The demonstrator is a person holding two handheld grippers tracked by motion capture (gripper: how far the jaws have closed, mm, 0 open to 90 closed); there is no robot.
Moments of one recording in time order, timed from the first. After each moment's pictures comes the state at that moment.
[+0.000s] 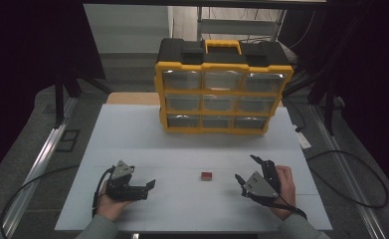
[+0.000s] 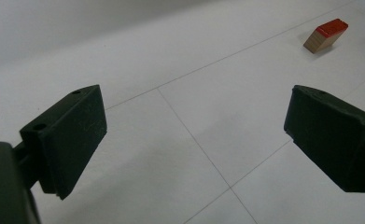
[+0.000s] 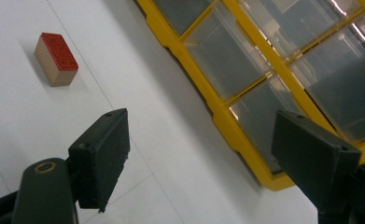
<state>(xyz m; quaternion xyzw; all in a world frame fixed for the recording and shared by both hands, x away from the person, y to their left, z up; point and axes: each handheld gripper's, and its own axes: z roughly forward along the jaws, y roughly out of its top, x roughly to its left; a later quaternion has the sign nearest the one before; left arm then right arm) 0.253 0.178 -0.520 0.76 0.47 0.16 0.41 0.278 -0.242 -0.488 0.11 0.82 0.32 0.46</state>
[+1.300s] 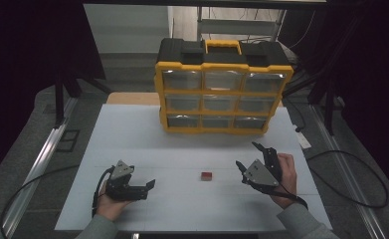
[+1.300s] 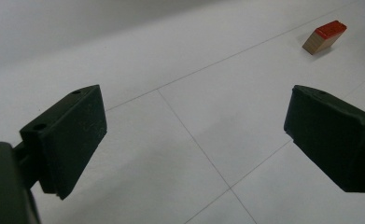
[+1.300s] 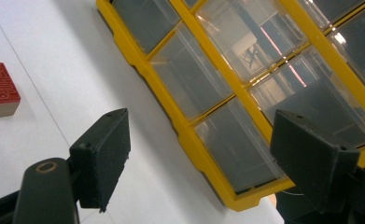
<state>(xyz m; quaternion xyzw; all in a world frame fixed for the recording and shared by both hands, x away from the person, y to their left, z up) 0.253 0.178 -0.520 0.76 0.47 0.16 0.41 0.297 -0.238 -0.459 0.10 0.80 0.32 0.49</state>
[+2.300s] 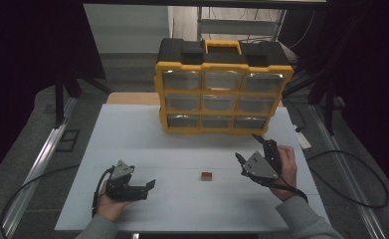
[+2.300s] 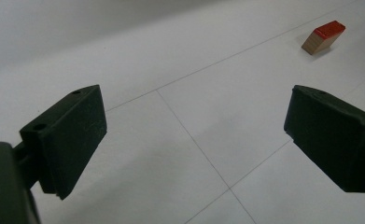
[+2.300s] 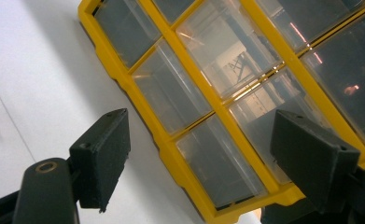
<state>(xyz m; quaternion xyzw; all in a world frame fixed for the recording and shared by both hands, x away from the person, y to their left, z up) 0.253 0.178 -0.520 0.76 0.47 0.16 0.41 0.309 -0.232 -0.440 0.10 0.79 0.33 0.51</state>
